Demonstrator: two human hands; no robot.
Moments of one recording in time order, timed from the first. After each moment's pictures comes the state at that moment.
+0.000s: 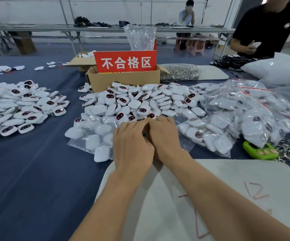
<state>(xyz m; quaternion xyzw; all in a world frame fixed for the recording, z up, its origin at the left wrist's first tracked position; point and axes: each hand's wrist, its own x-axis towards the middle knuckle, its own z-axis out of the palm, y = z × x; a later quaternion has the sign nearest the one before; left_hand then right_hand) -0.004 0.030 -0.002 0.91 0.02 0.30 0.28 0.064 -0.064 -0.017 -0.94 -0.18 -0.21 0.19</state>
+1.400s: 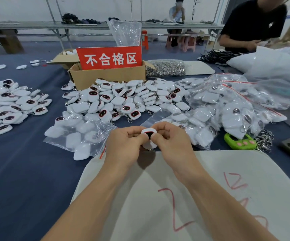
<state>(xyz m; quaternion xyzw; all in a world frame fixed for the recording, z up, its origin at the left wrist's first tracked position) -0.007 0.006 -0.002 0.73 0.05 0.04 0.68 -0.004 -0.128 -0.007 -0.76 -0.02 -0.04 0.65</state>
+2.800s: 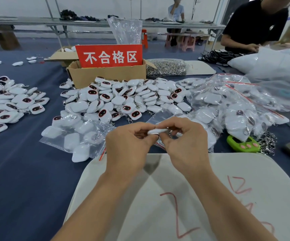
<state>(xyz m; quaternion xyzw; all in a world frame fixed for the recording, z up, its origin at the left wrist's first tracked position) -0.010 -0.001 0.002 0.79 -0.02 0.19 0.58 -0.004 -0.141 0.005 -0.82 -0.07 -0.22 0.52</state>
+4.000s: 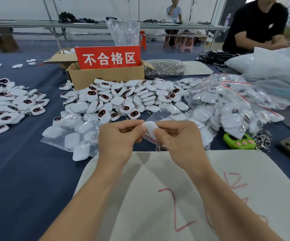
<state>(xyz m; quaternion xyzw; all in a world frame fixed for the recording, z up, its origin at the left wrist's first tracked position) -0.007 0.016 0.004 0.69 0.00 0.16 0.70 -0.007 -0.142 0.008 -0.77 -0.12 -0.11 0.61</state>
